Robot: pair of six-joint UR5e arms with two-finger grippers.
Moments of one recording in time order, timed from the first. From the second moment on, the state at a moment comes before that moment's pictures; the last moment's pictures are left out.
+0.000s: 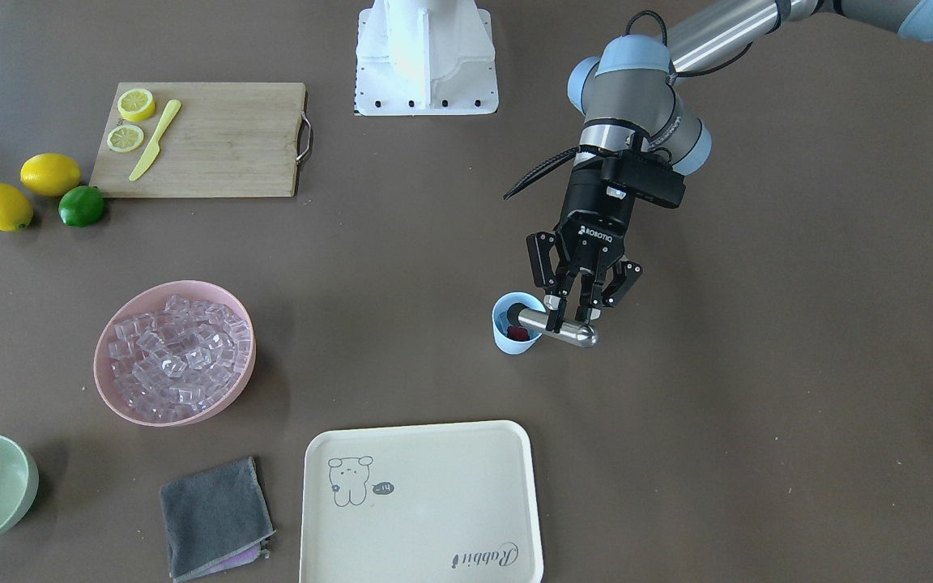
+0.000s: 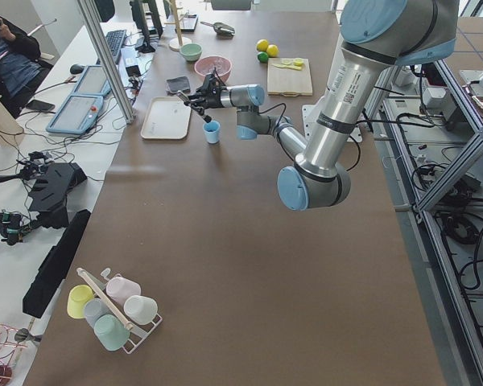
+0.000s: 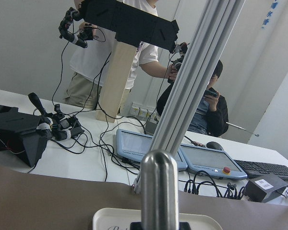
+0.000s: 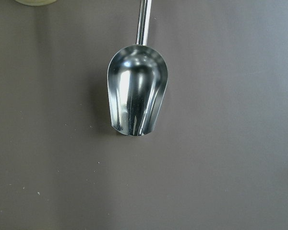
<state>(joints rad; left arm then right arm) -0.54 -2.08 -1.54 -2.63 -0.97 -1.09 1.73 -1.70 1.70 -1.58 2.34 0.03</state>
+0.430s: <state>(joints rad) -0.53 -2.04 -1.53 -2.70 -0.95 -1.09 1.73 -1.70 1.70 -1.58 2.34 0.03</state>
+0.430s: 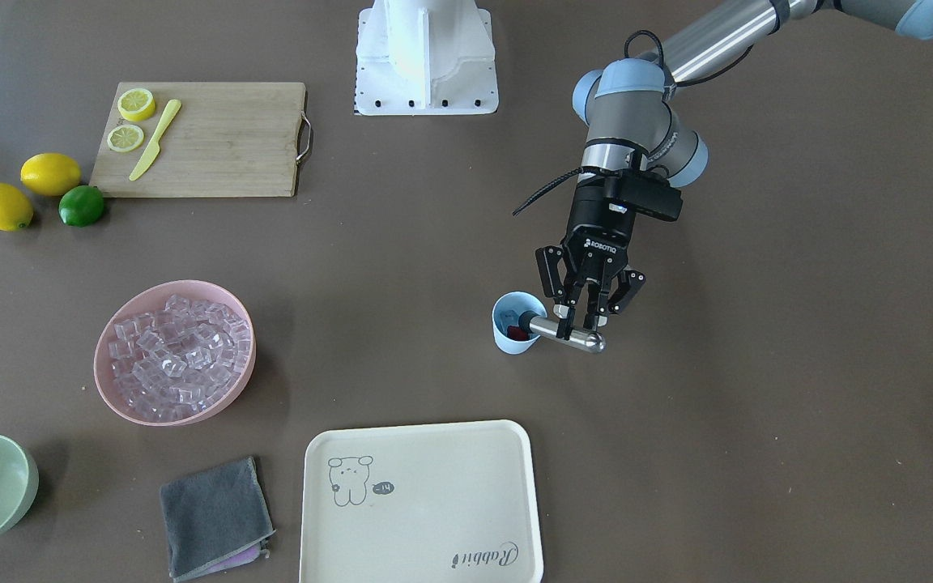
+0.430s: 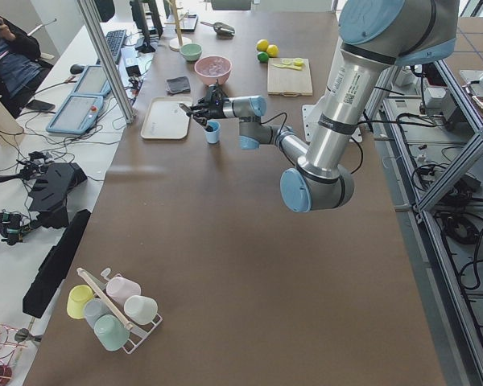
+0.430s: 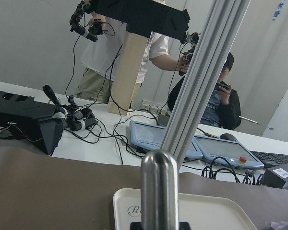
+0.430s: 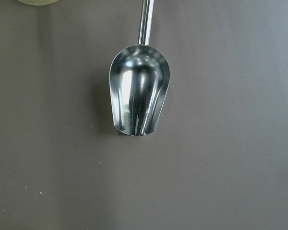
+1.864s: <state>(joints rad) -0.55 -2.03 -1.56 -2.73 -0.98 -1.09 1.74 -1.71 1.70 -1.58 2.33 0.02</state>
